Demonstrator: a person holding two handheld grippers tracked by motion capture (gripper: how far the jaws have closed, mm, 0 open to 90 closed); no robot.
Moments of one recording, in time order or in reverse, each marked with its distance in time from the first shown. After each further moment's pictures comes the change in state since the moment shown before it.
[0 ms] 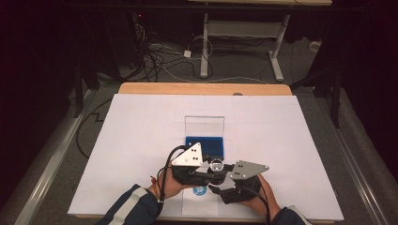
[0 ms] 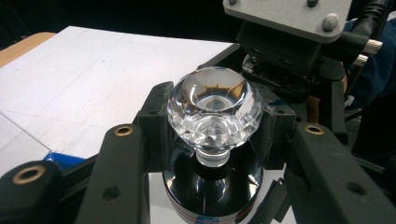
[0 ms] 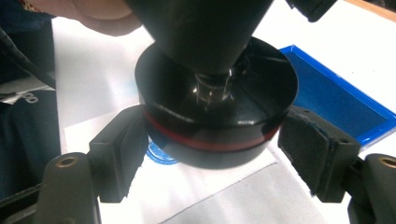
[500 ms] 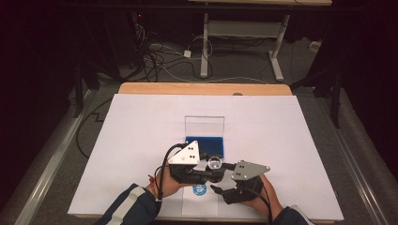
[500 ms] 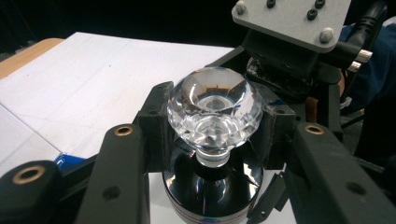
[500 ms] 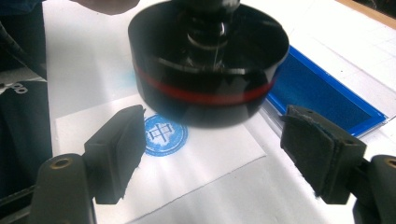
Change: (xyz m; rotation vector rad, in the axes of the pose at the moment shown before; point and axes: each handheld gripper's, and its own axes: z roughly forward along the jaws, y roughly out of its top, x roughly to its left) left arm 0.003 0.002 -0.008 -0.019 0.011 0.005; right arm -0.002 -0.001 -0.004 0.017 -0.022 -0.028
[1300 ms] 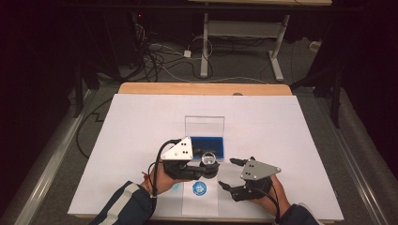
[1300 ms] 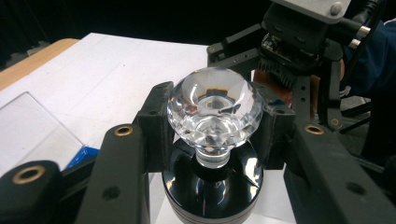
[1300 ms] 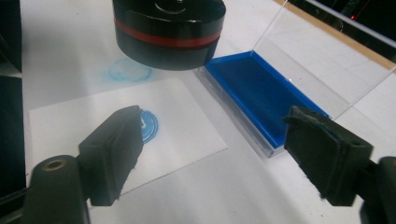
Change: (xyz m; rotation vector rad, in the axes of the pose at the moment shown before) left arm 0.008 -0.001 -0.014 -0.009 0.024 -0.004; right arm -0.010 -0.004 -0.019 -0.037 -0.078 -0.053
